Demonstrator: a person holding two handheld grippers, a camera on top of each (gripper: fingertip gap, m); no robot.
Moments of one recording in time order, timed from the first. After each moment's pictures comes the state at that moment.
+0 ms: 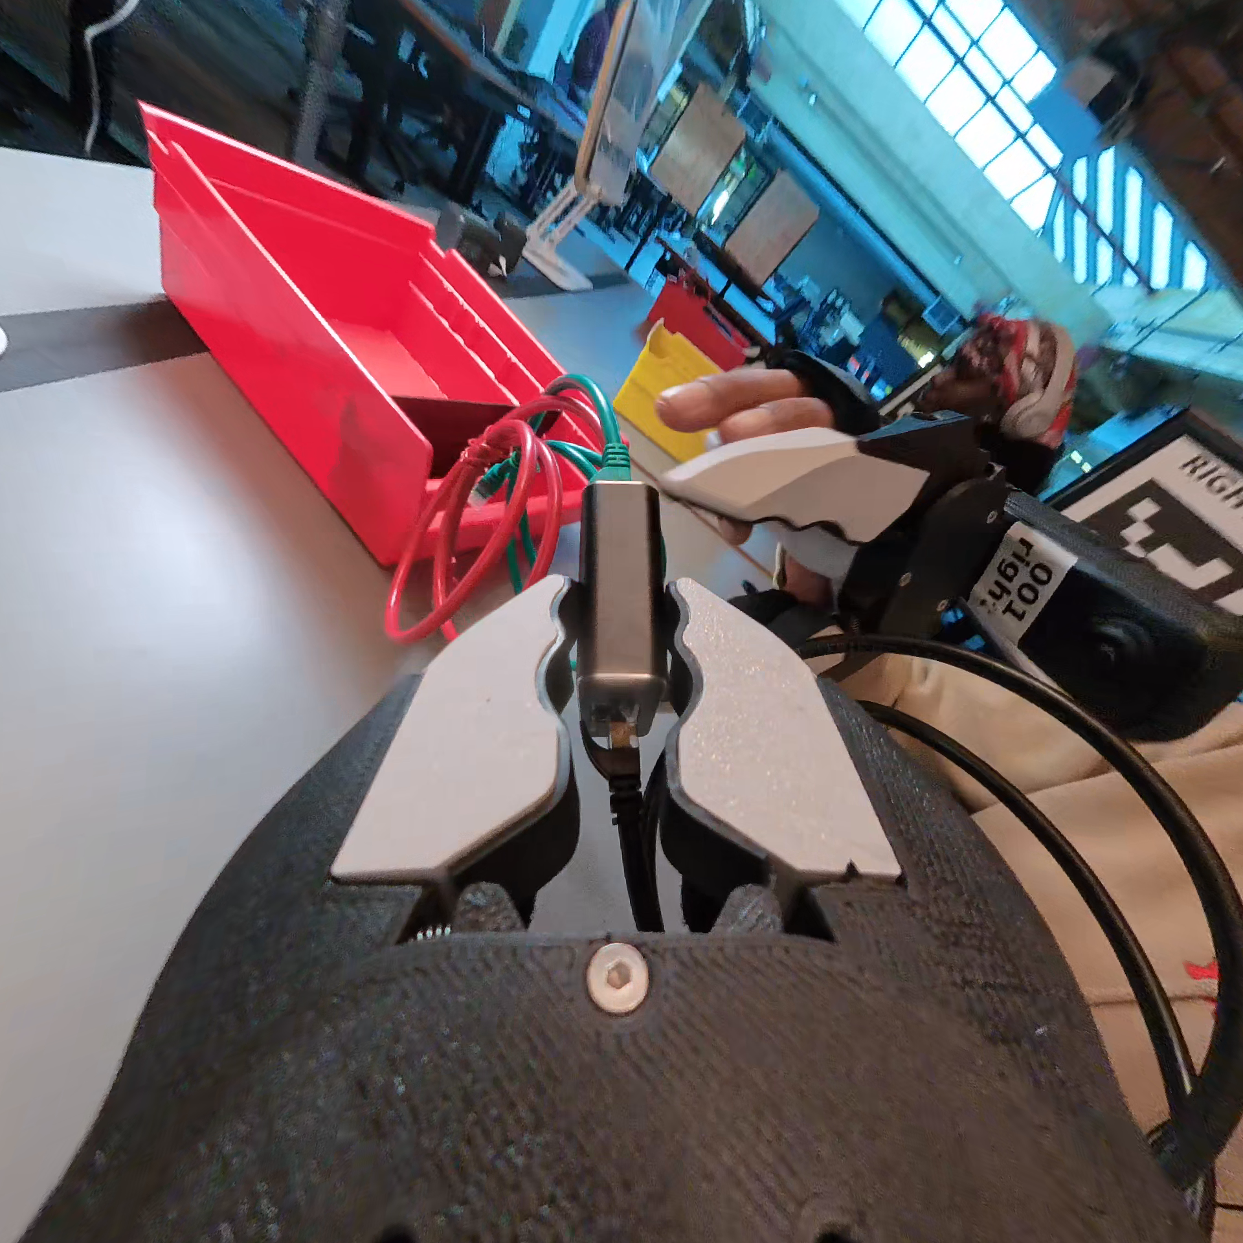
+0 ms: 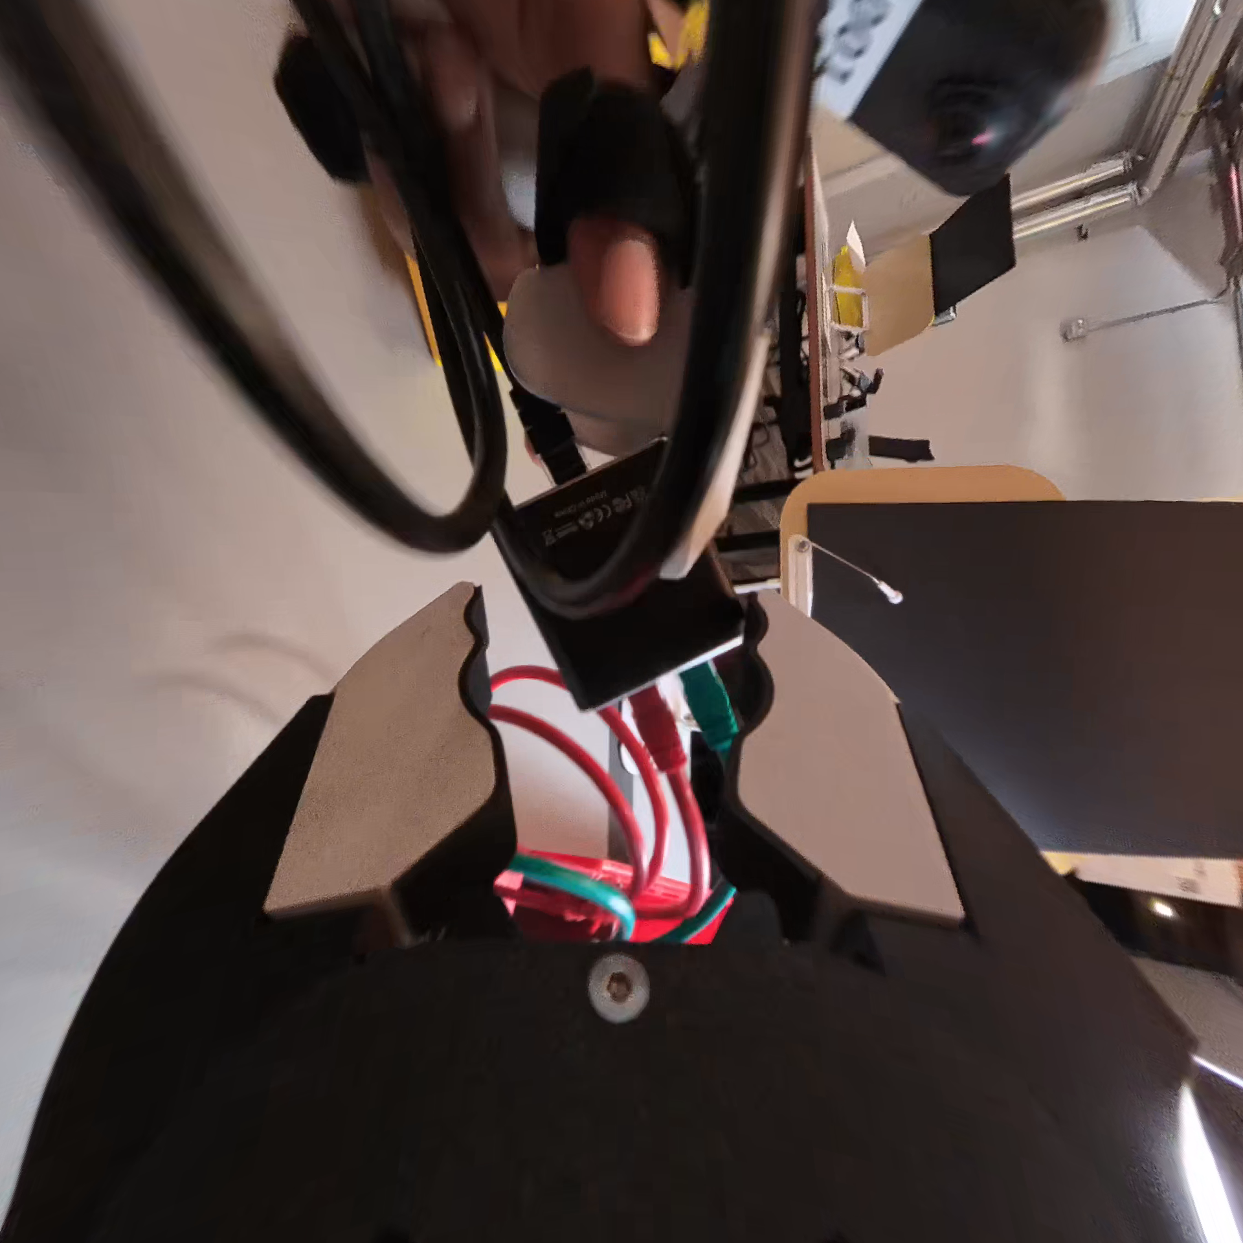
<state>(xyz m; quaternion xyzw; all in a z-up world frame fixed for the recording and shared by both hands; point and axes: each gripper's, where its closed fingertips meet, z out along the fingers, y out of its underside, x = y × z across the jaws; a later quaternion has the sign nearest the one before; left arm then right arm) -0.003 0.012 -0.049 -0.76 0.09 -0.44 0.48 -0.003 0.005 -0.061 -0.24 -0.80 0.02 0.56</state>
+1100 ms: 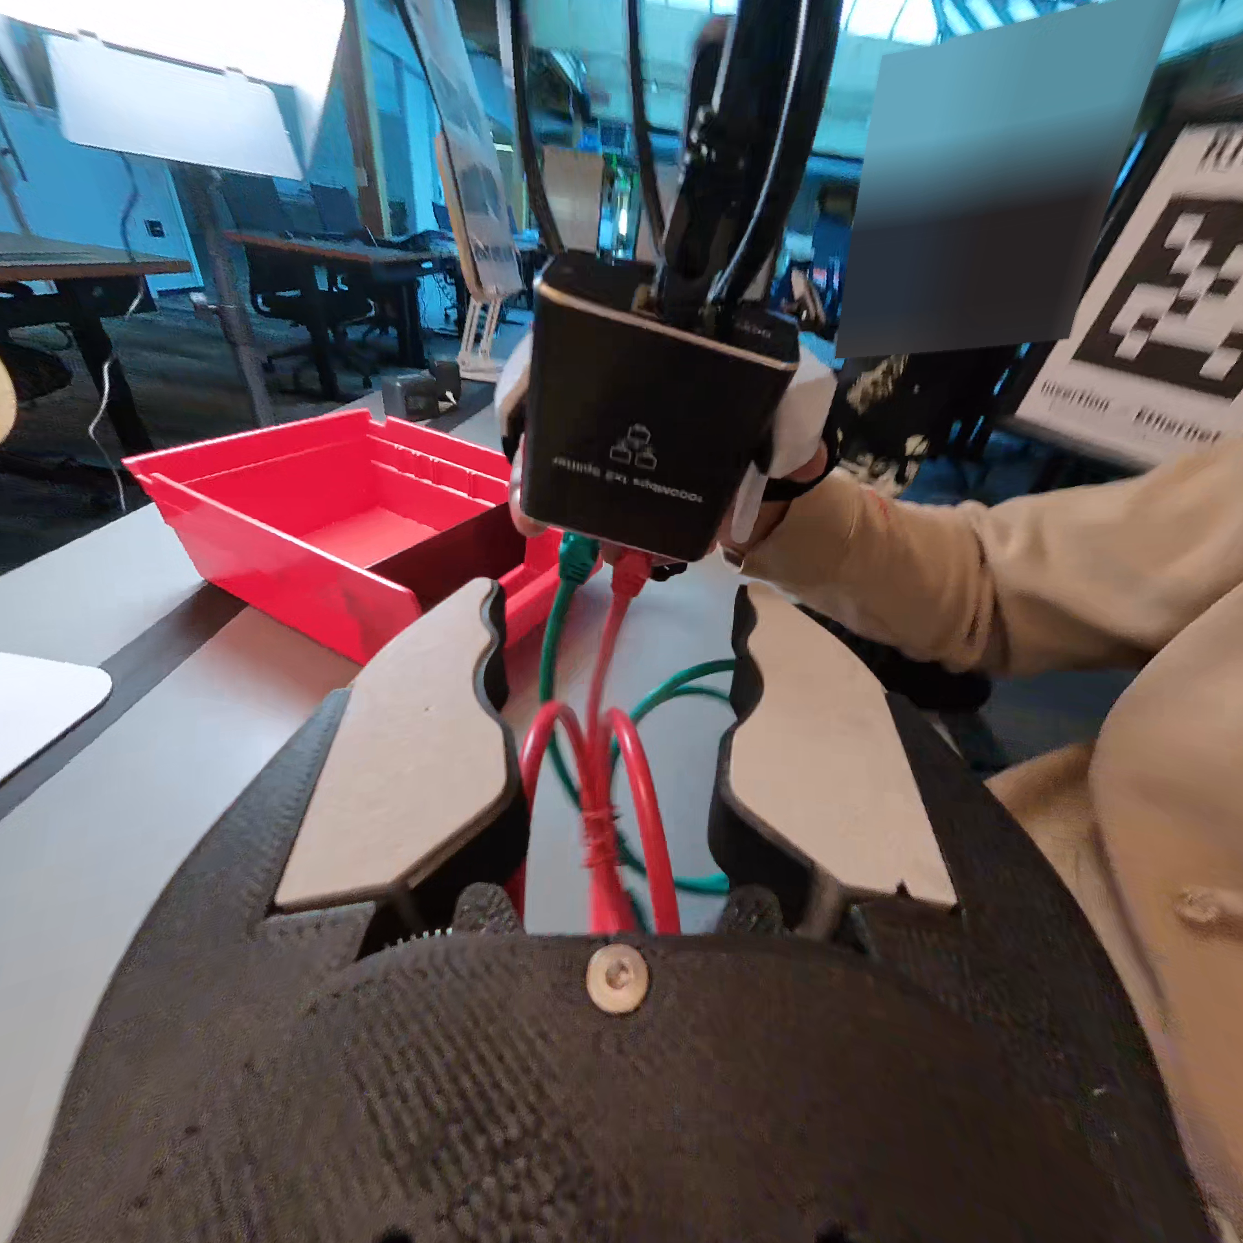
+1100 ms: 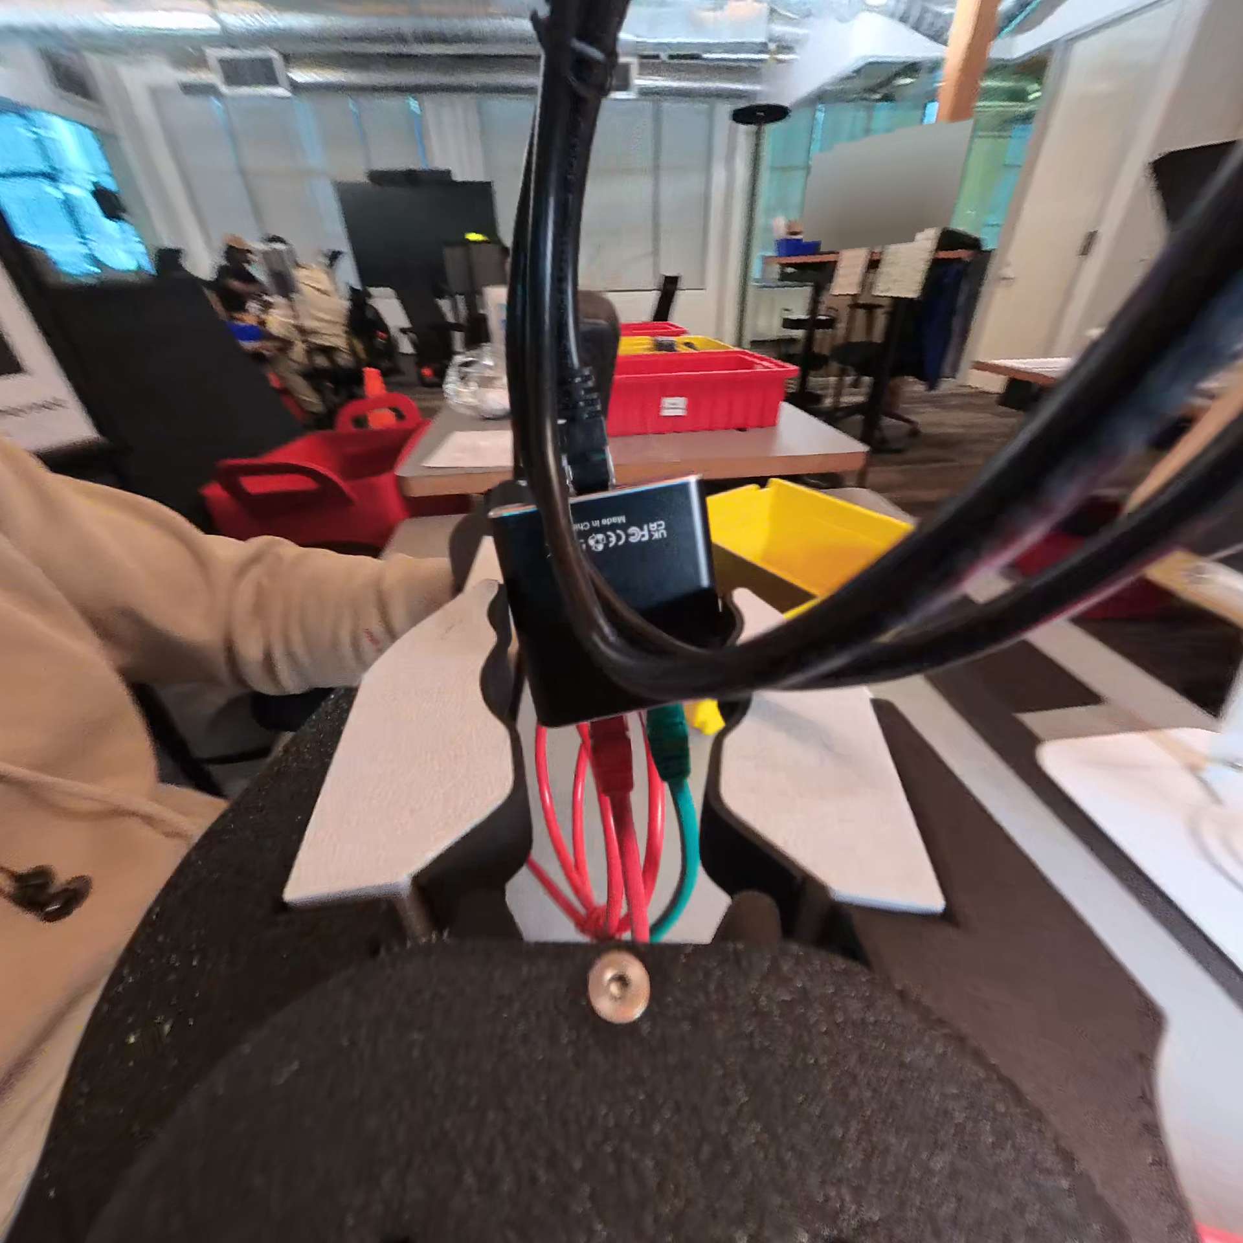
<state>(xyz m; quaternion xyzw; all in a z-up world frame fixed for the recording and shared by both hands) 0.016 0.000 -0.032 -0.67 0.29 -0.34 0.59 0.004 -0.006 0.009 -0.39 -0.59 0.60 0.37</state>
